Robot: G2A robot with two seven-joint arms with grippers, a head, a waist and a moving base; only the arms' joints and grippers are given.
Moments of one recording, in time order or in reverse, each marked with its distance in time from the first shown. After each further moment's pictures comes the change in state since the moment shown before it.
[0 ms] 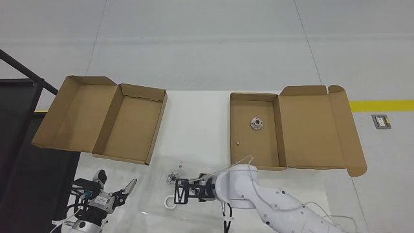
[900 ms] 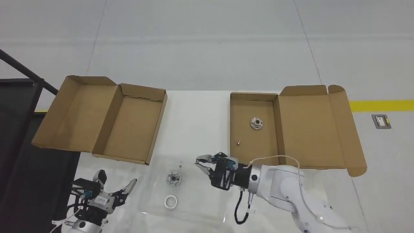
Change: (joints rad) left arm 0.000 0.000 0.000 0.000 0.000 0.000 0.000; right arm -0.248 0.113 0.370 -0.166 -0.089 -0.040 -0.731
